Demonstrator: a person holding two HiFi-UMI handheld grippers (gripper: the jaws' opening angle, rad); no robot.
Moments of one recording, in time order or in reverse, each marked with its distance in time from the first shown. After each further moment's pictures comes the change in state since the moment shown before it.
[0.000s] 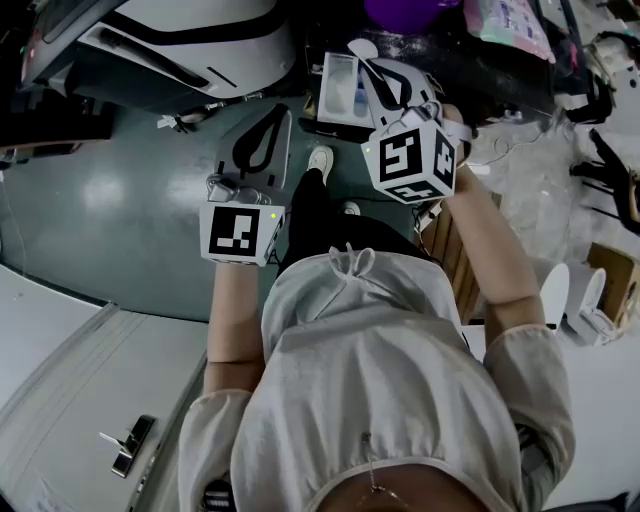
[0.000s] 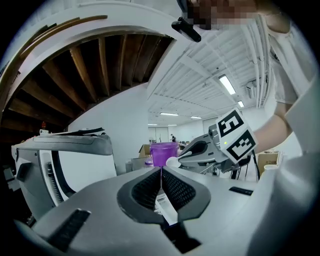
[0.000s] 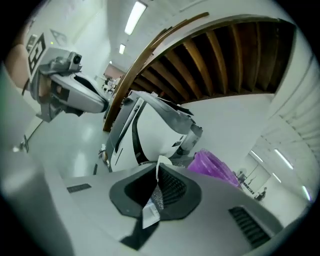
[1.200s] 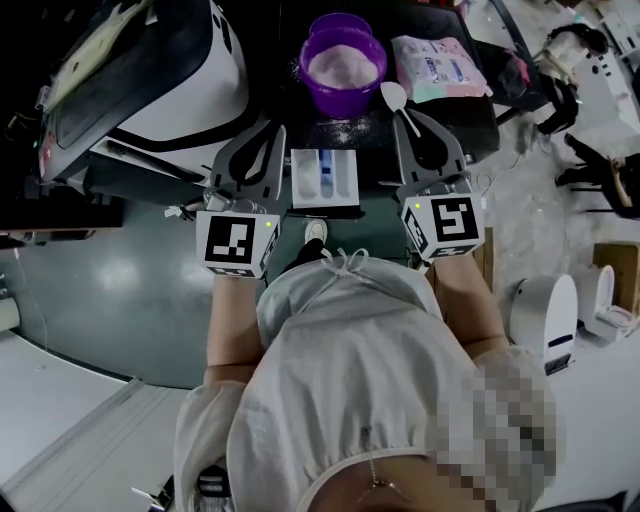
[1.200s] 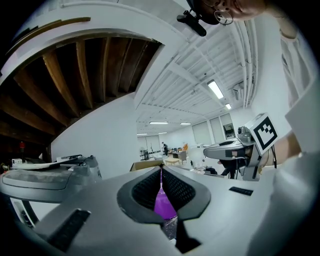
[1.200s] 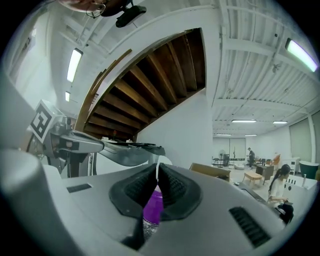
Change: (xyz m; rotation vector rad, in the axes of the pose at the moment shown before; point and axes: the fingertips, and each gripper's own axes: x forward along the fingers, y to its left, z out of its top) left arm 0.090 -0.011 0.156 0.107 -0.175 -0.099; right arm -0.114 -0.168 0.008 0.550 -0.339 -0.325
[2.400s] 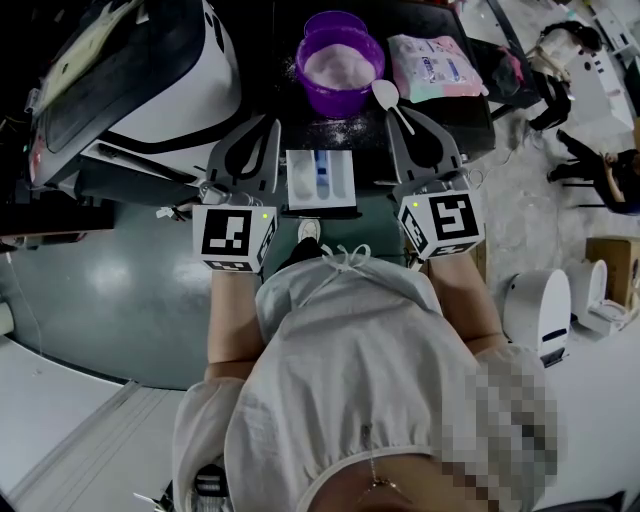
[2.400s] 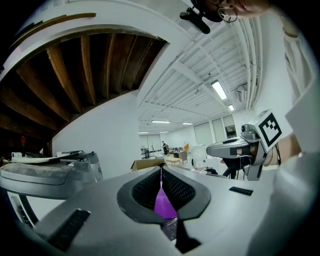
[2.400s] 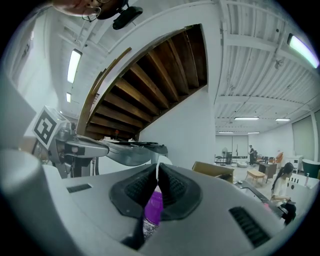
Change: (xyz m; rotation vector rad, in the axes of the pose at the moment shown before) left arm 0.014 0.015 -0.011 -0.036 0.013 0.007; right arm 0.013 0.005 0.001 0.012 0.021 0.024
